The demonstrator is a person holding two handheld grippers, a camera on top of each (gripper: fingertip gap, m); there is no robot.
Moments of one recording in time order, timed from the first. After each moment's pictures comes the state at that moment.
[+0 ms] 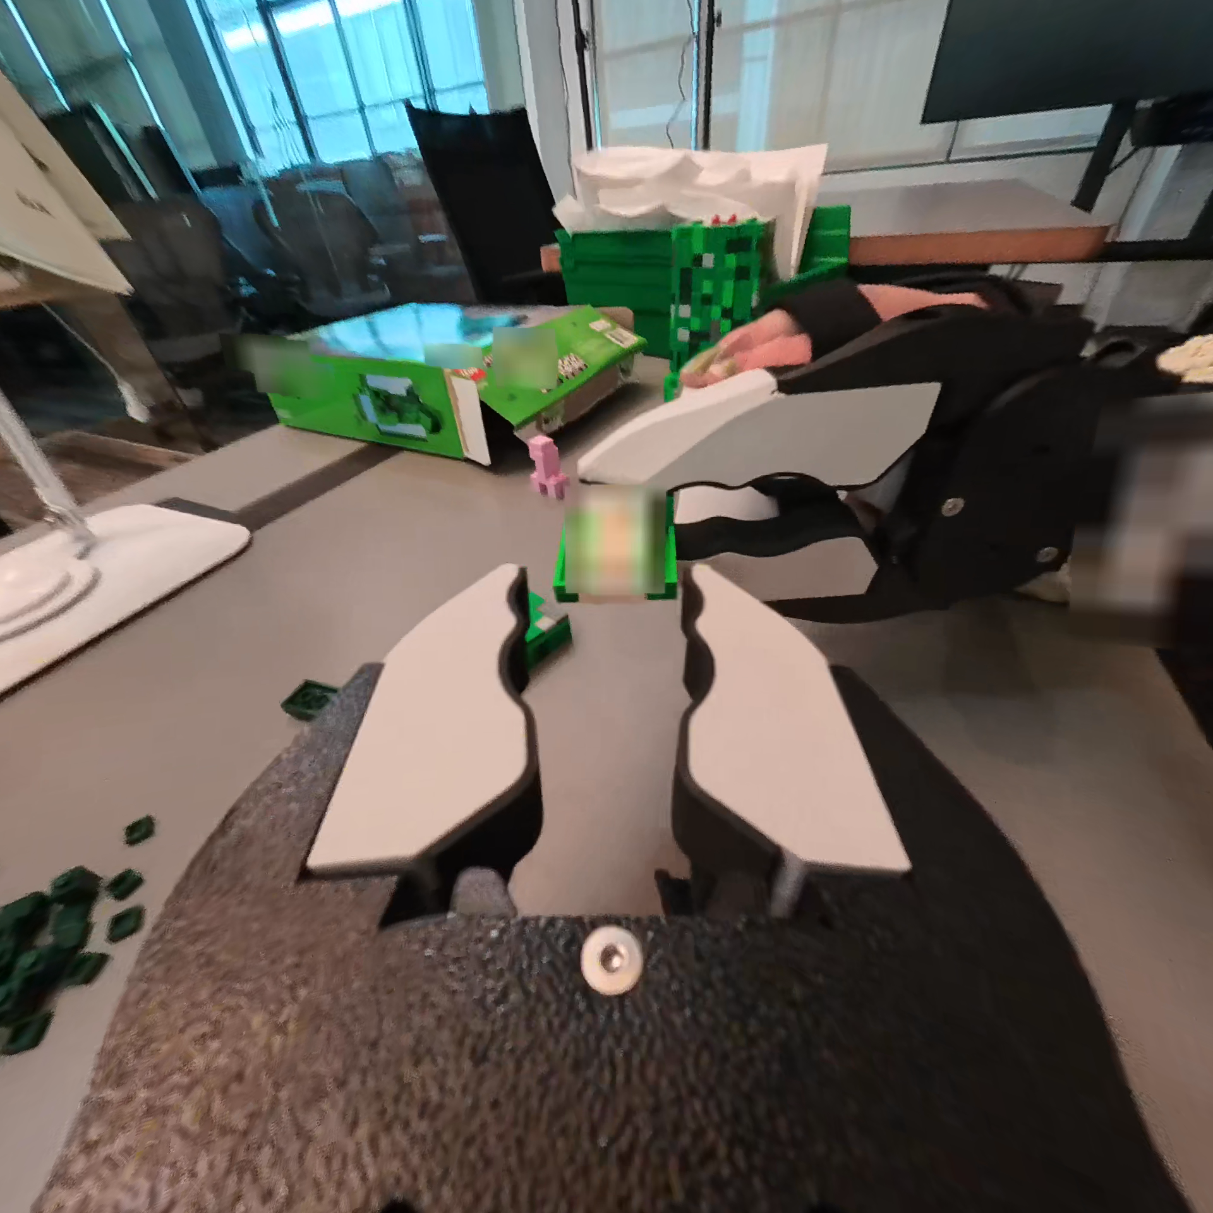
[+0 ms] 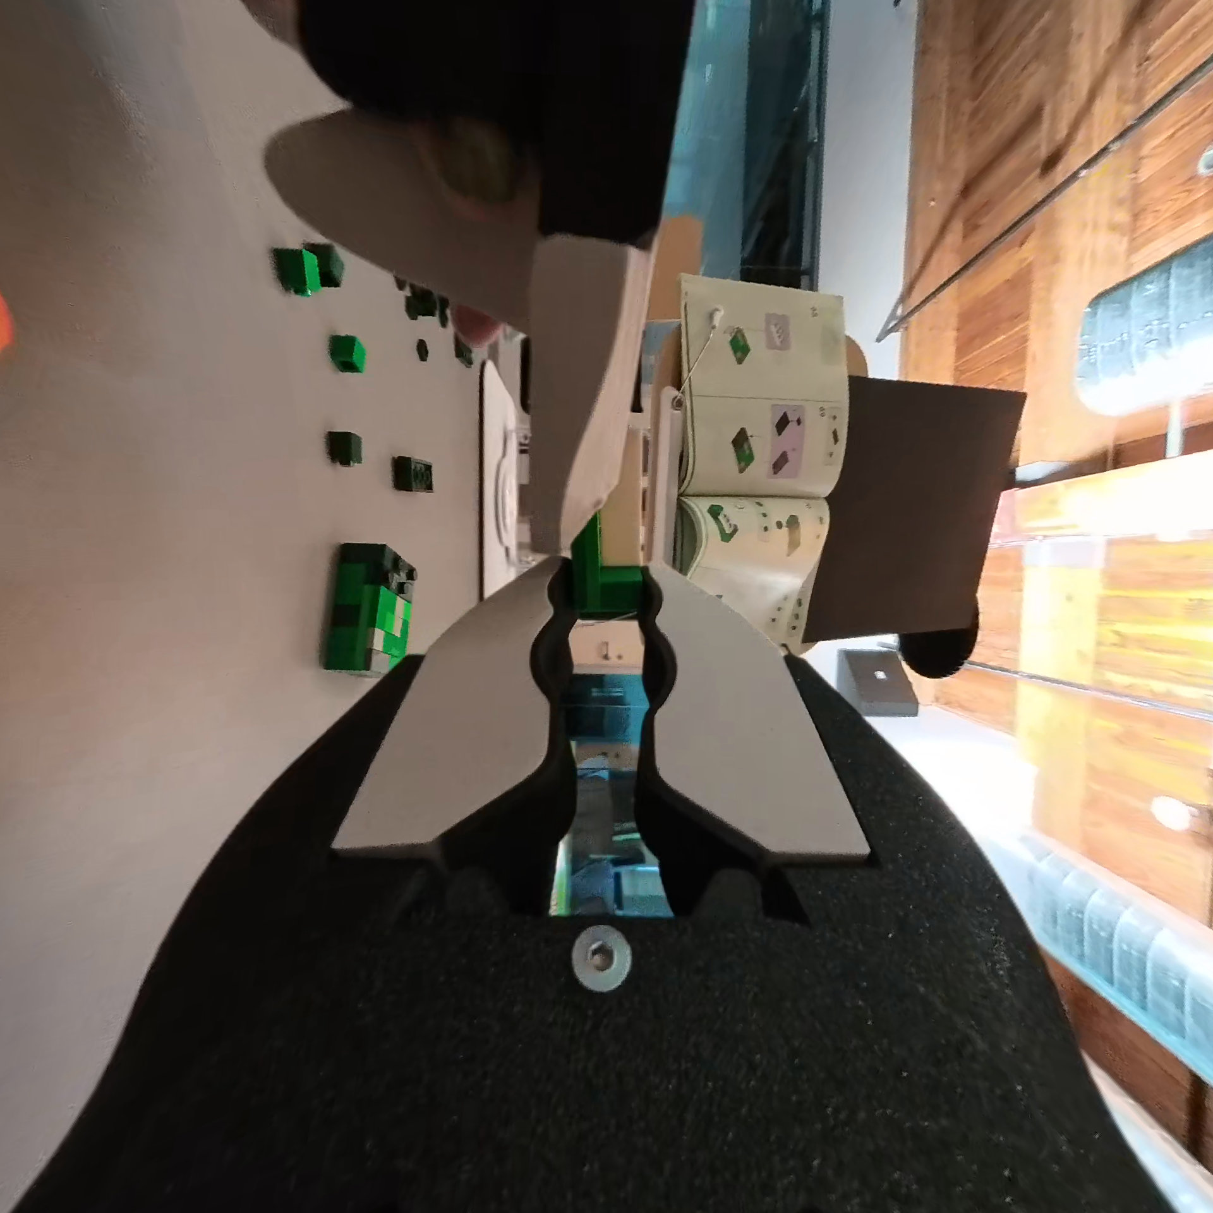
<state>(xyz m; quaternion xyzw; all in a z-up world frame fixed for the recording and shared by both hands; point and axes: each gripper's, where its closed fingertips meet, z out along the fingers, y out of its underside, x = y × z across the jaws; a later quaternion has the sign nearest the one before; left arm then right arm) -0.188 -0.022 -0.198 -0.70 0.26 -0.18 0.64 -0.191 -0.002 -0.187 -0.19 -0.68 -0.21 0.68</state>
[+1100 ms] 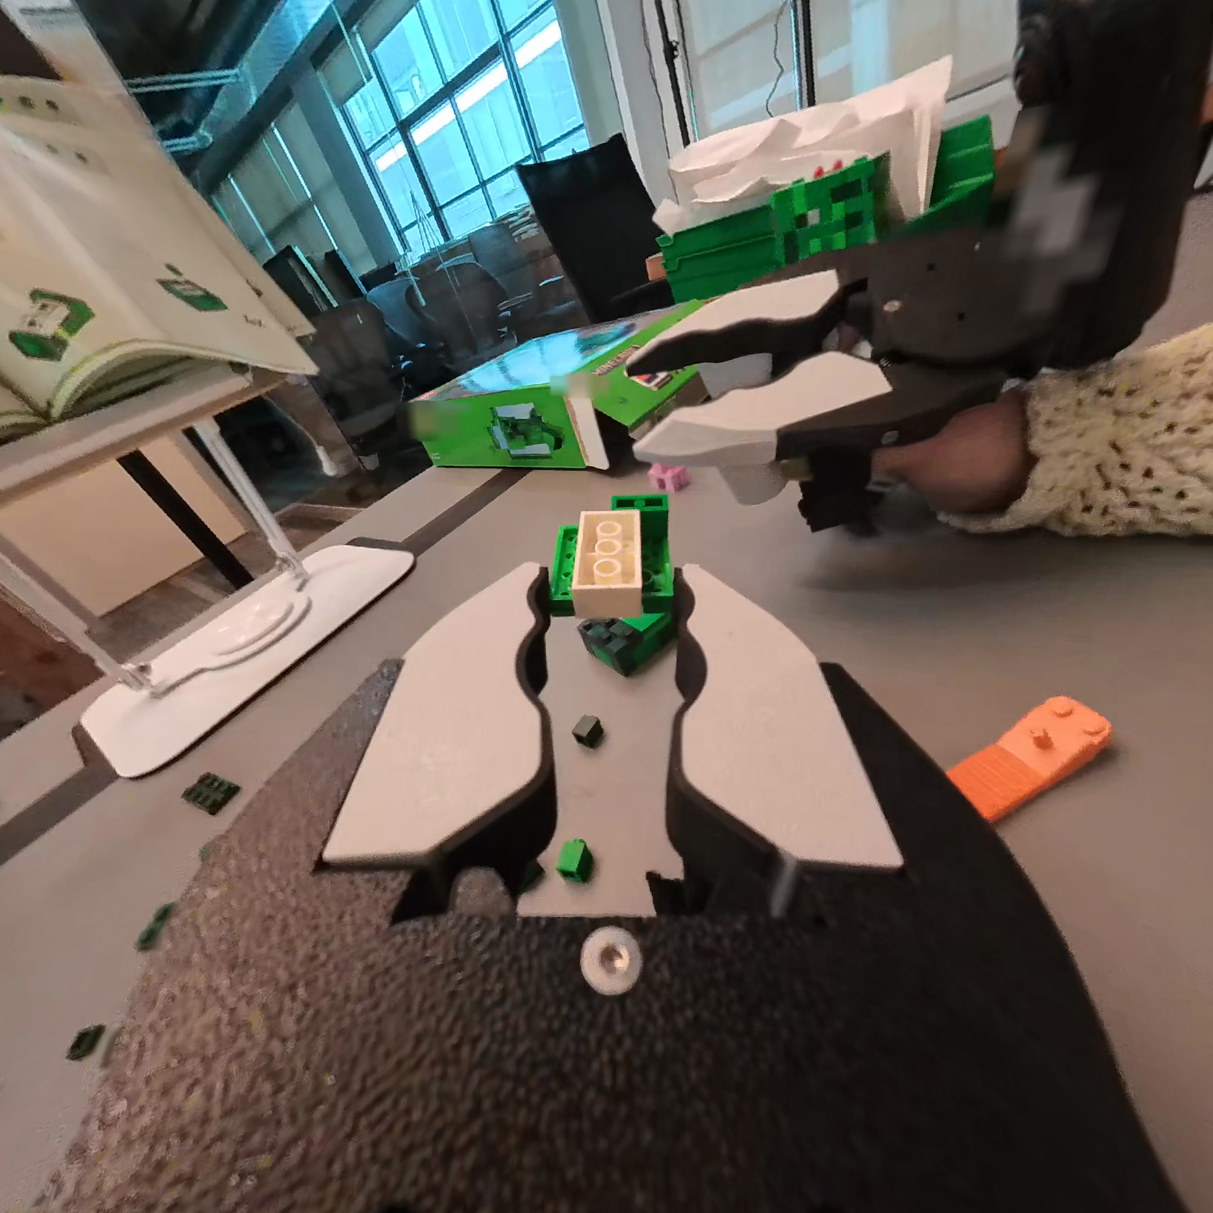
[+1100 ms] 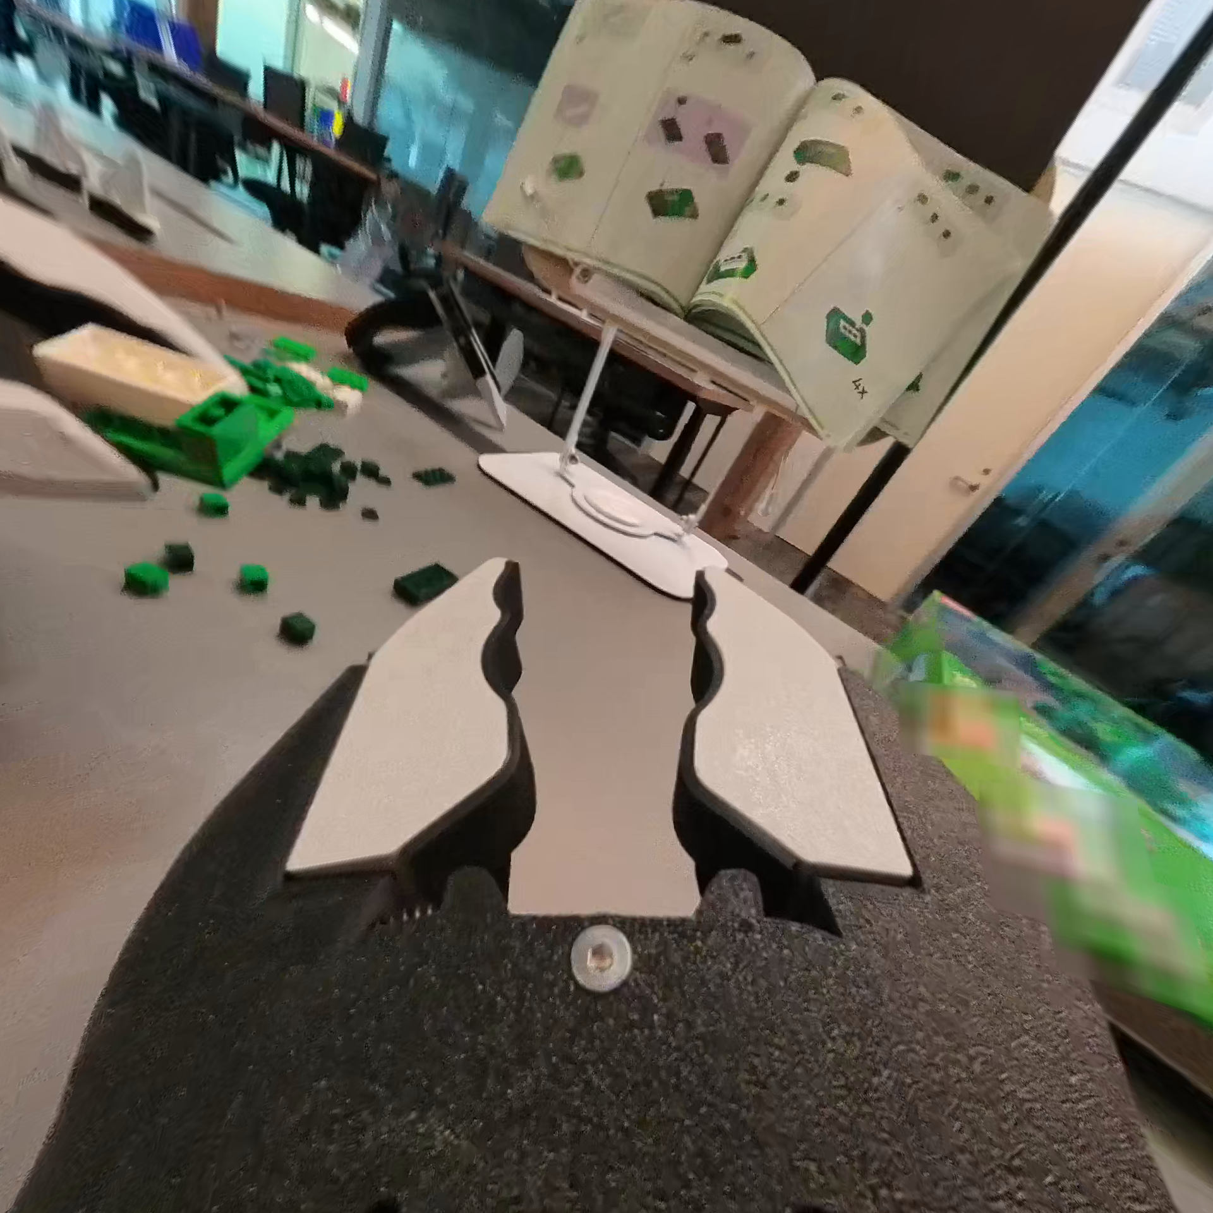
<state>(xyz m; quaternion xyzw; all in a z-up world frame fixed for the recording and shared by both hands) -0.219 -0.012 -0.198 -0.67 0.27 -0.05 0.69 -0.165 0.074 -0.186 -0.51 -0.46 0.21 0.69</state>
